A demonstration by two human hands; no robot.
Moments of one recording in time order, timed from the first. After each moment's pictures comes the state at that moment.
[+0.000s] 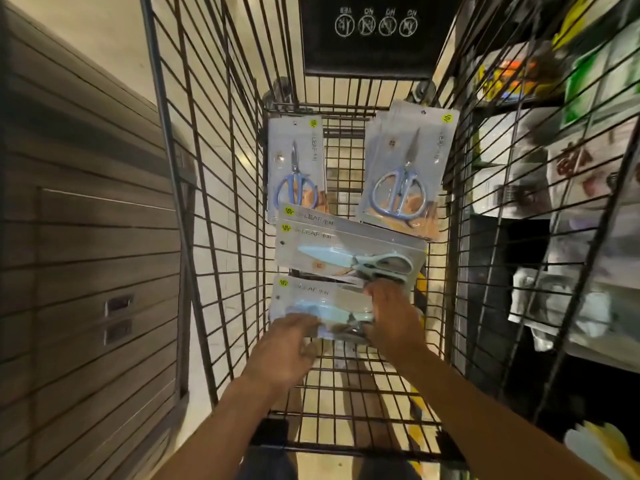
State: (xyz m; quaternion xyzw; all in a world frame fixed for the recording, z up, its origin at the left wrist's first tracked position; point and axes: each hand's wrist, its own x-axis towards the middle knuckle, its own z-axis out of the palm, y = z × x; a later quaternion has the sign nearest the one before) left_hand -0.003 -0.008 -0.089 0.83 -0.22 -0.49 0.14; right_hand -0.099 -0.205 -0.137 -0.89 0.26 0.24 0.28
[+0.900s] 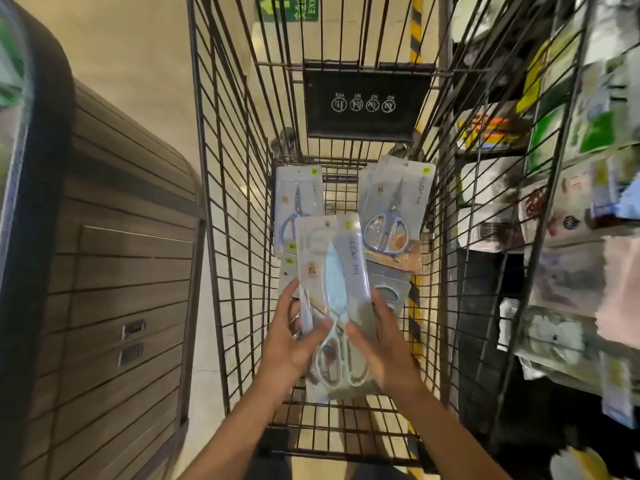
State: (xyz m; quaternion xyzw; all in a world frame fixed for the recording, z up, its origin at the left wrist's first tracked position) left_hand 0.022 -0.062 -0.009 0.71 0.07 -0.40 0.57; right_hand -0.079 -0.203 -0.035 -0.59 0.34 0.06 0.73
